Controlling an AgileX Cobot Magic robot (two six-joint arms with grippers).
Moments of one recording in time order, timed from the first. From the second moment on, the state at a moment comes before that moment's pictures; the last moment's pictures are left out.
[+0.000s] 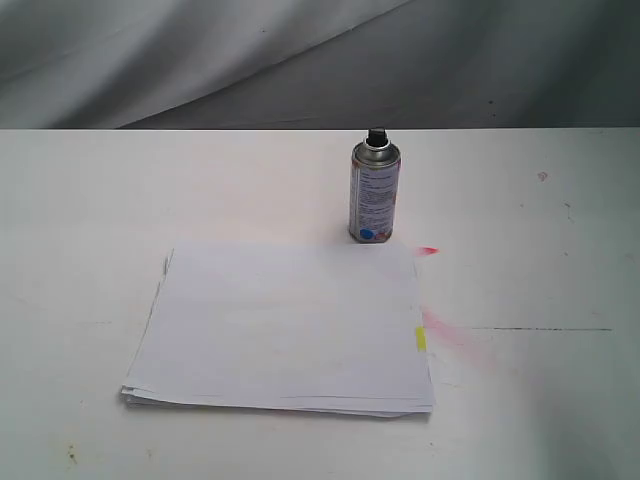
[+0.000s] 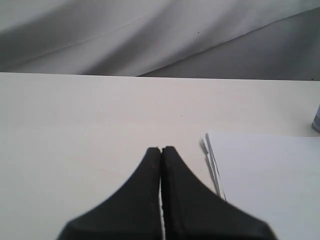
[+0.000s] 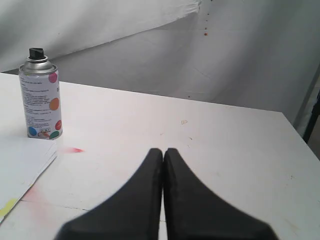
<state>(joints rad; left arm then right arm) -0.03 0.01 -0.01 -0.17 0.29 0.12 0.03 0.10 0.00 0.00 0.13 -0.13</state>
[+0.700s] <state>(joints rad) -0.03 0.01 -0.01 -0.17 0.29 0.12 0.03 0.10 0.00 0.01 0.13 -0.13</state>
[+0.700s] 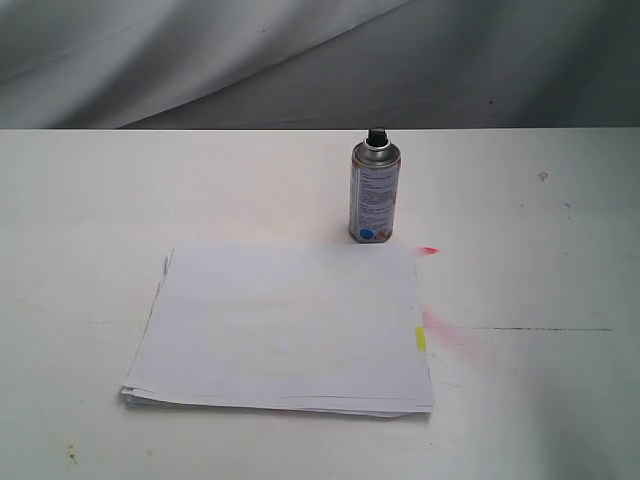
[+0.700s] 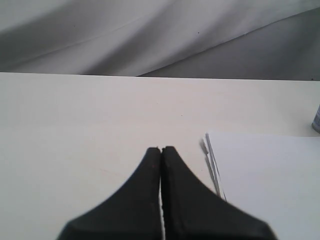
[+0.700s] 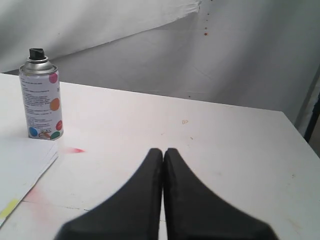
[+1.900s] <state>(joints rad) -0.03 0.01 -0.01 -0.17 0.29 0.12 0.30 1.04 -0.83 0.11 0.27 -0.11</state>
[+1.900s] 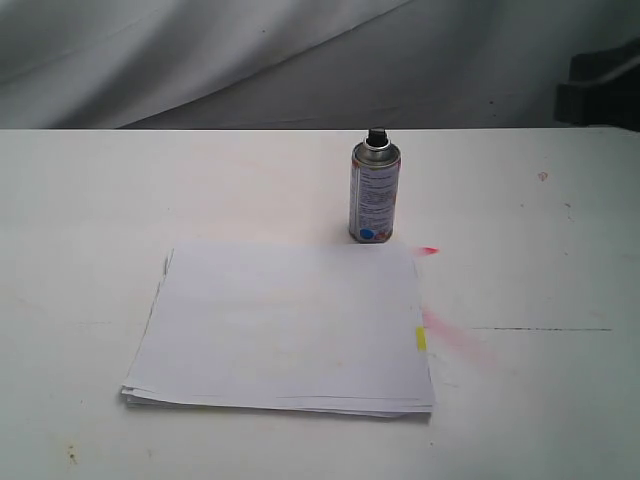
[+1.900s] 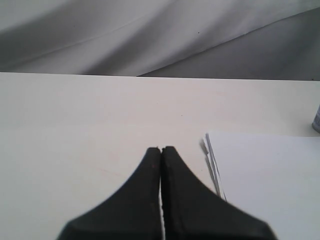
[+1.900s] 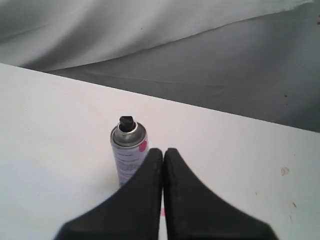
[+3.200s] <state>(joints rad) -0.03 0.01 -0.01 -0.17 0.29 0.12 0.52 1.92 -0.61 0.13 -0.92 0.00</state>
